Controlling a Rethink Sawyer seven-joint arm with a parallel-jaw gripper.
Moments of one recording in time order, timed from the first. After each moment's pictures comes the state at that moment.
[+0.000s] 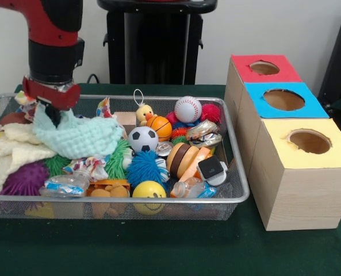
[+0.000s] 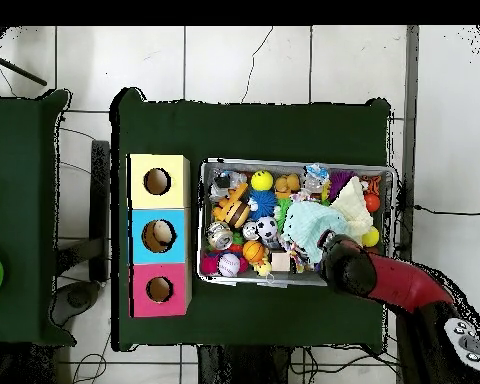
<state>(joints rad) -0.67 -0.51 0.04 1.68 -0.41 0.23 1.95</state>
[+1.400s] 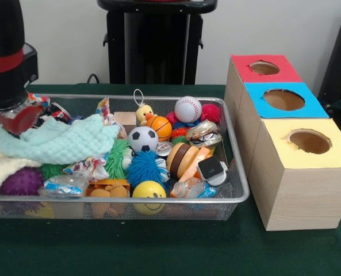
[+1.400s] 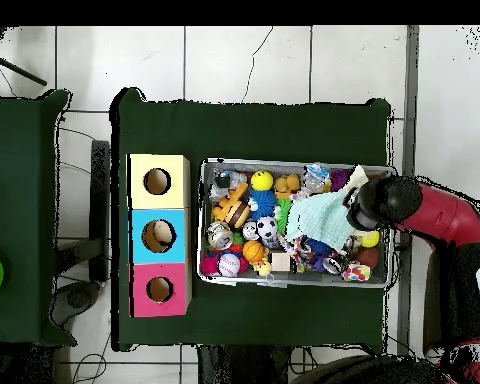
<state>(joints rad) -0.67 -0.41 0.12 1.21 -0.36 0.83 1.95</state>
